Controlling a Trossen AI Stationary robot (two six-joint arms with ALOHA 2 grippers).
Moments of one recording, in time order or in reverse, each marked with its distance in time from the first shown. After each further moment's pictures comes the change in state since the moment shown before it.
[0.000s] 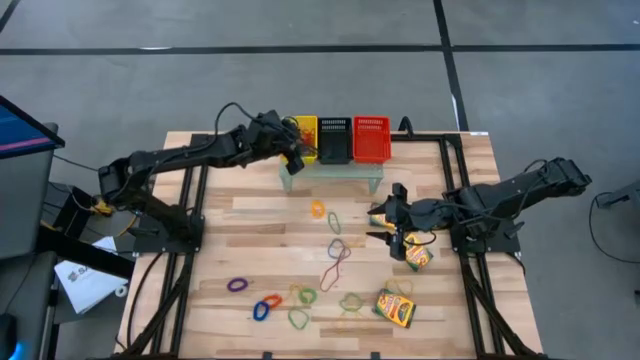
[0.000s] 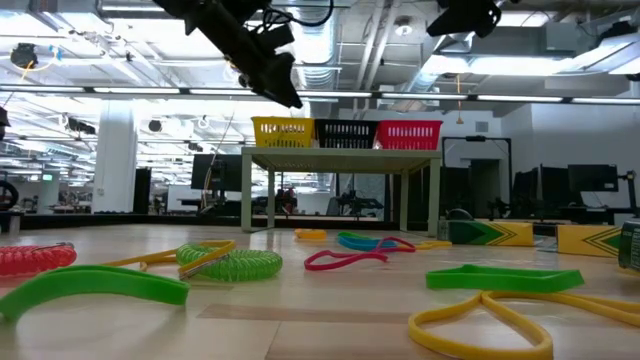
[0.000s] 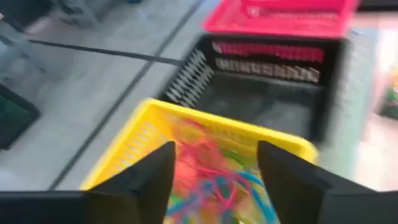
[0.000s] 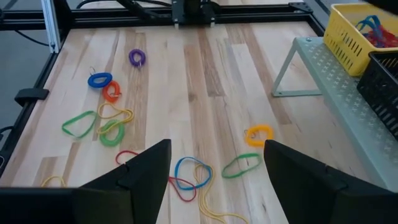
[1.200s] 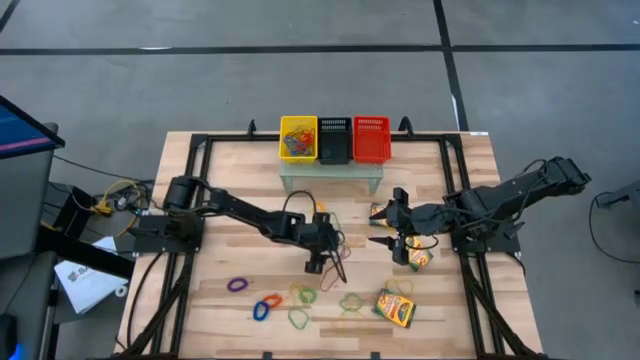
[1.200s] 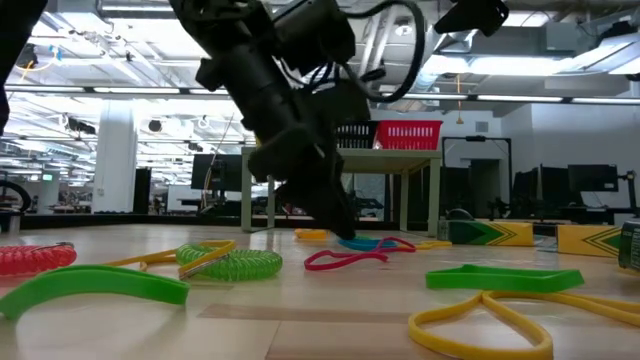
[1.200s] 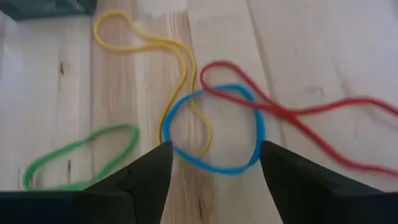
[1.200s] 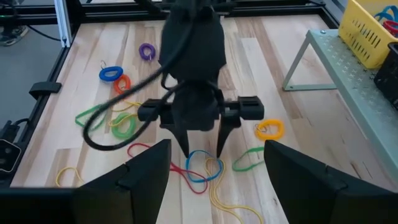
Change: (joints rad) left arm -0.545 0.535 0.027 0.126 0.162 -0.124; right arm 0.038 0.001 0.000 -0.020 -0.001 0.034
